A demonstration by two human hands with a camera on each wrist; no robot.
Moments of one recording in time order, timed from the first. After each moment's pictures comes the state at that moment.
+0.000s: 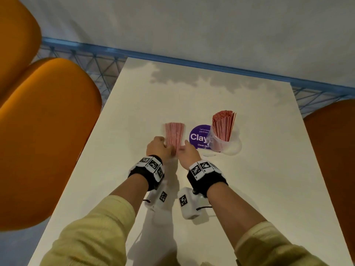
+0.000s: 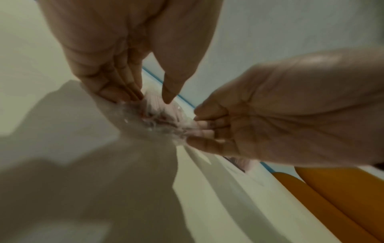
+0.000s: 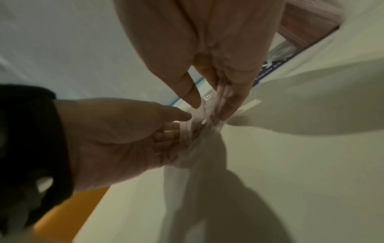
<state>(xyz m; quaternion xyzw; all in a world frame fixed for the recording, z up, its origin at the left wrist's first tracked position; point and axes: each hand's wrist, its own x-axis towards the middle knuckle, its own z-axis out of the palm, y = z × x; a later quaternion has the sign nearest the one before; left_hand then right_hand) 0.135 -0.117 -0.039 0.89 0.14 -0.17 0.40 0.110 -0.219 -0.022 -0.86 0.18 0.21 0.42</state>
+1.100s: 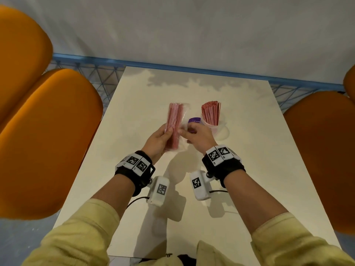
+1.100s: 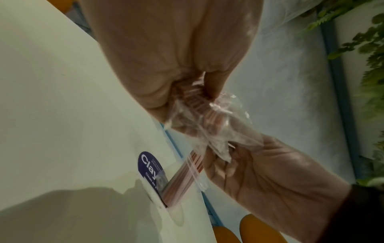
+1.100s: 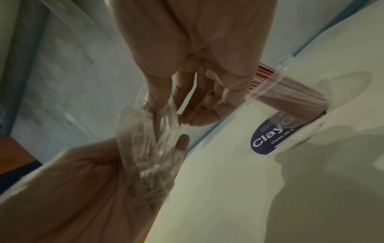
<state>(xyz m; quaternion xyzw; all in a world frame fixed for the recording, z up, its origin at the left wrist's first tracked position) 0.056 -0.104 0.039 0.62 -0.03 -0.21 0.76 0.048 -0.246 0.059 -0.79 0.09 0.06 0.60</state>
